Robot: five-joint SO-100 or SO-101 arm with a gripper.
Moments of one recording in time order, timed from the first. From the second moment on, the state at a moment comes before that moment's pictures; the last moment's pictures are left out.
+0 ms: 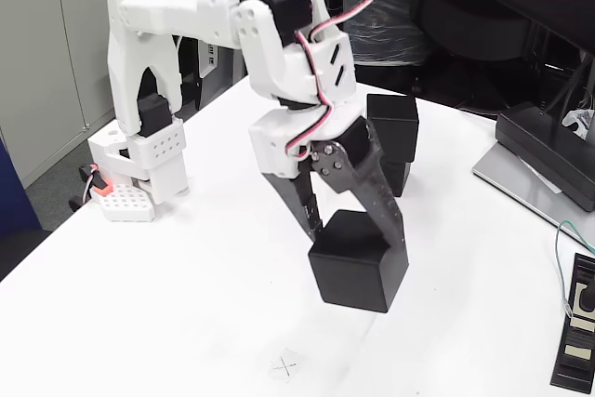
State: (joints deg) arm 14.5 91.8 79.8 79.3 -18.3
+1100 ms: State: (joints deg) arm -21.5 92.9 55.5 90.8 -4.6
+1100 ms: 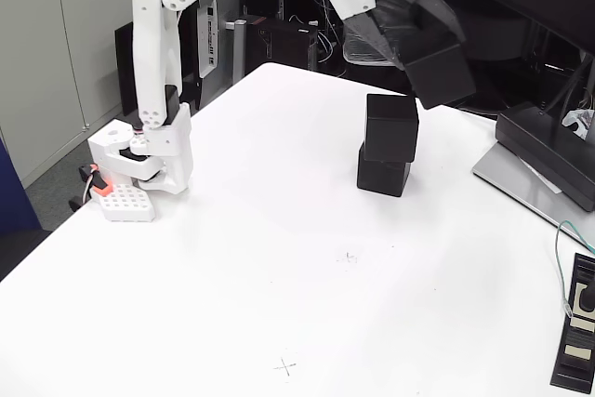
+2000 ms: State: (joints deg) arm -27.0 107.3 79.1 90.8 -1.7
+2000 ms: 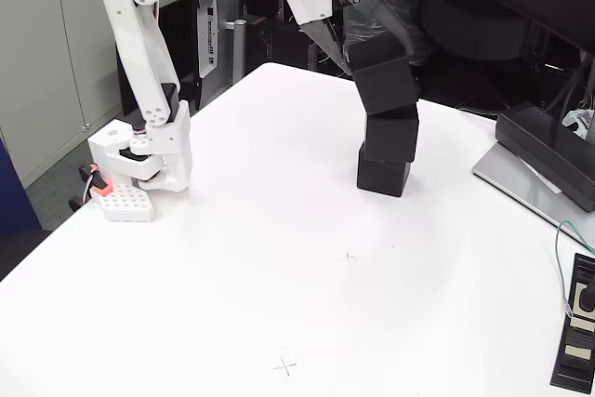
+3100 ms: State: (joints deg) arm -32.3 107.3 79.5 90.8 -1.7
